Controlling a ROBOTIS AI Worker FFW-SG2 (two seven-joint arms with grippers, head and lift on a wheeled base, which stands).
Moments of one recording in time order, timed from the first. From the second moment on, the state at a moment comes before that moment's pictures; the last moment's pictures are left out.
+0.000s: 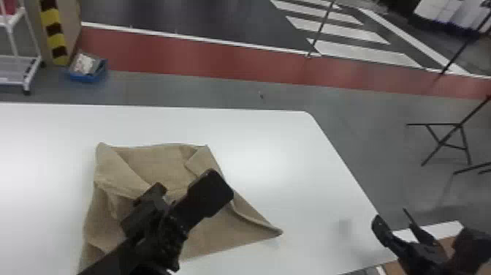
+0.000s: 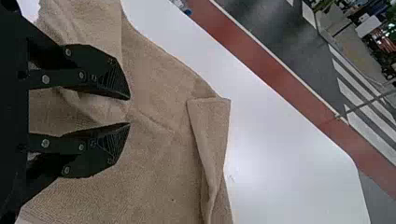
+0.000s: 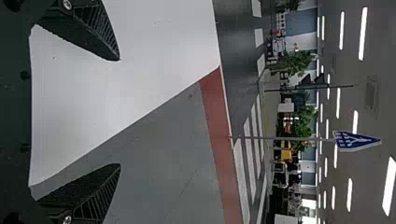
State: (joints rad) left arm 0.03 0.00 -0.87 -2.09 -1.08 1.28 -0.54; right arm 0.41 0.00 -0.81 -1.88 -0.19 0.32 0.44
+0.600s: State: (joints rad) left arm 0.16 0.00 -0.71 -2.34 -1.07 1.42 -0.46; right arm 0.42 0.00 -0.71 -1.91 -0.03 0.05 0.54
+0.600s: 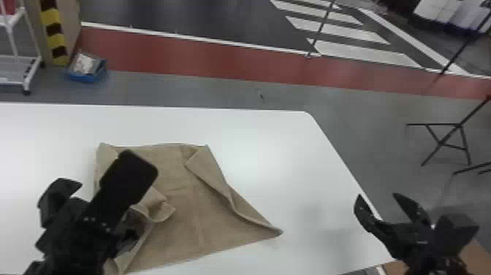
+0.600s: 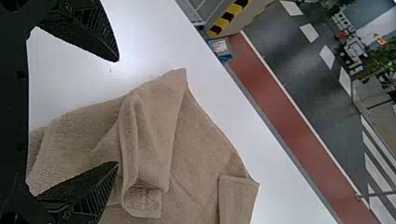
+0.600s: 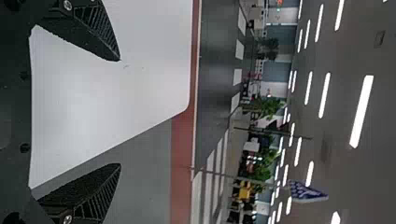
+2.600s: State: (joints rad) left arm 0.28 0.61 -0.36 -2.54 -0.59 1.27 -0.63; right arm 0.53 -0.14 -0.39 -2.14 0.79 -0.32 0.95
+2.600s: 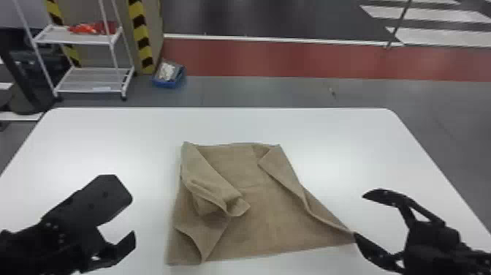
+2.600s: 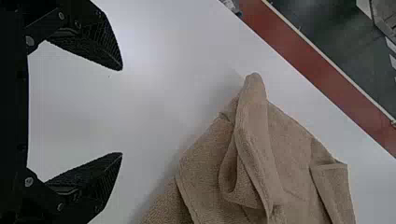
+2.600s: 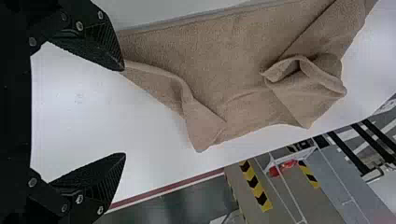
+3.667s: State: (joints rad) left arm 0.30 0.65 -0.35 -2.57 -0.59 1.27 -0.65; right arm 0.50 -0.15 -0.32 -2.15 0.92 -0.16 1.02
